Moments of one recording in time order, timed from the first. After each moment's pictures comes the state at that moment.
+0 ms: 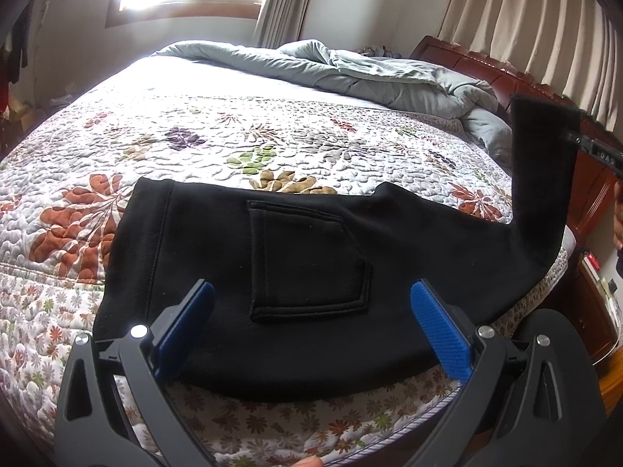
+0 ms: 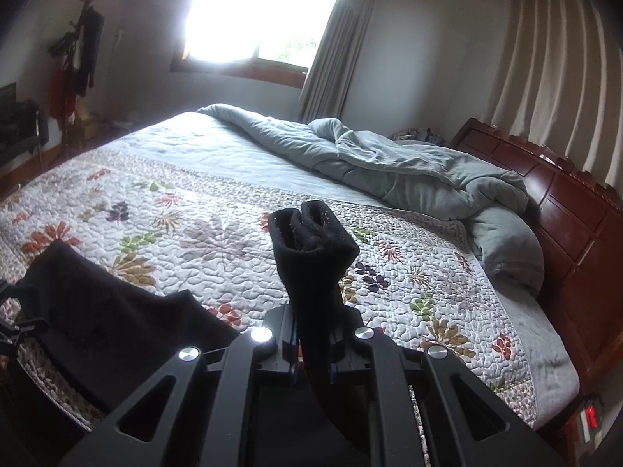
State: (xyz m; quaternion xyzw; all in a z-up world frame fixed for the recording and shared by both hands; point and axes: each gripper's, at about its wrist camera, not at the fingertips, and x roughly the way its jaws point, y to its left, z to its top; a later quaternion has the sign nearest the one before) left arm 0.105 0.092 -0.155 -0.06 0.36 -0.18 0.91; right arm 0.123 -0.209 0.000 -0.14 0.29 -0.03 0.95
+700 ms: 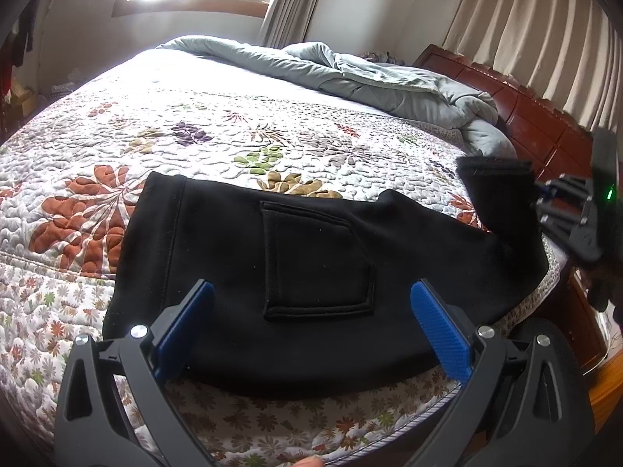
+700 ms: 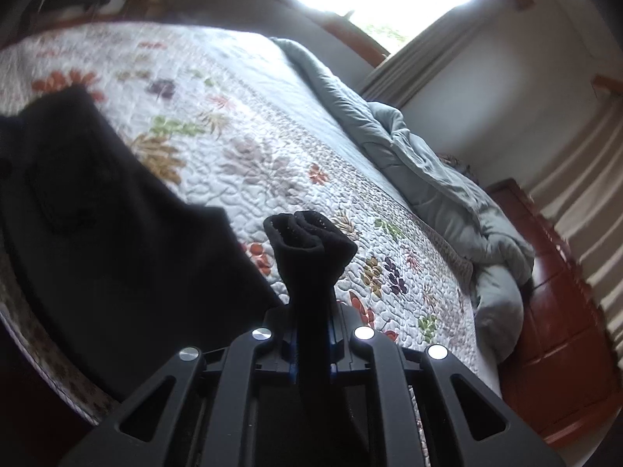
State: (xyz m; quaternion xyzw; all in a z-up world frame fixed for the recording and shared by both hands) left arm 0.106 0.107 -0.155 -0.09 0.36 -0.18 0.91; right arm 0.141 -0.117 -0.100 -0.37 0.33 0.00 0.87
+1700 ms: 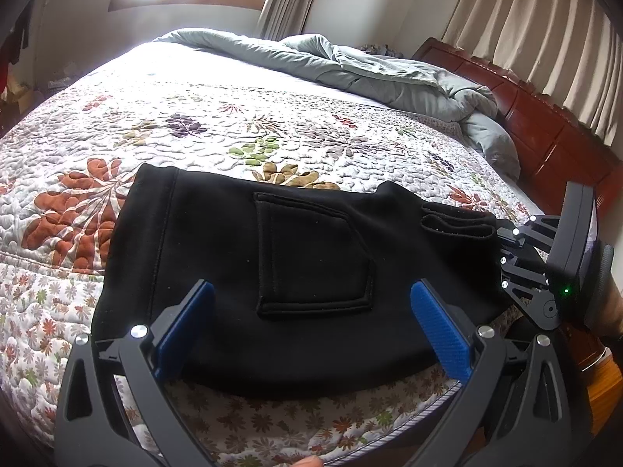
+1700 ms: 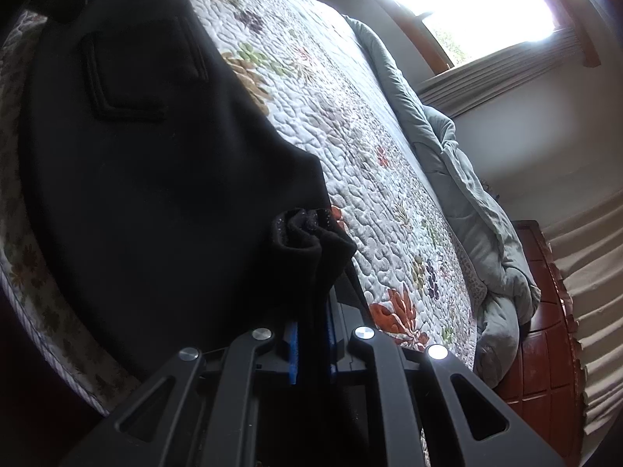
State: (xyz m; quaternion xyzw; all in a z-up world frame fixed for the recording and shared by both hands) left arm 0.112 0.104 -0.161 -0.09 0.38 -0.19 0.90; right arm 0.127 -0.085 -0.176 -0.45 0.37 0.04 0.81
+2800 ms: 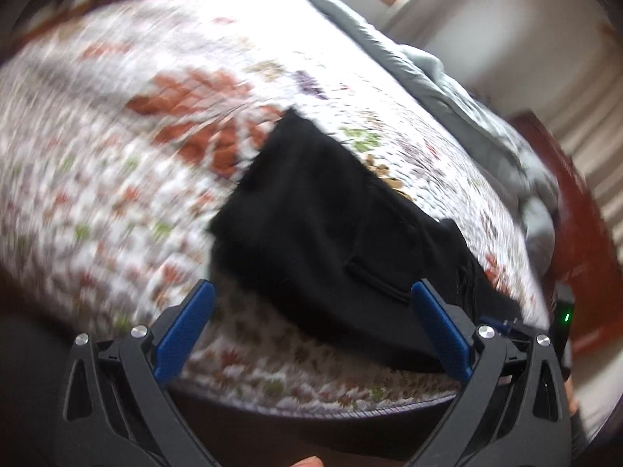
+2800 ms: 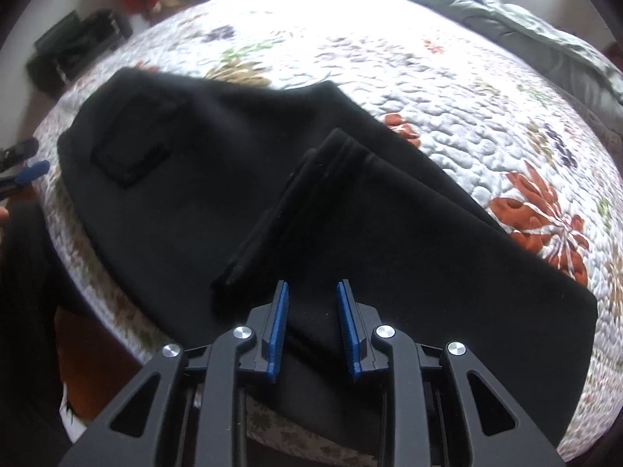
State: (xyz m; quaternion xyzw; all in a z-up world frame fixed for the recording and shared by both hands) left arm 0.080 0.174 -0.168 -0.29 0.44 -0.03 0.85; right arm 0.178 -0.172 -0.171 -0.12 0.56 0.20 0.80
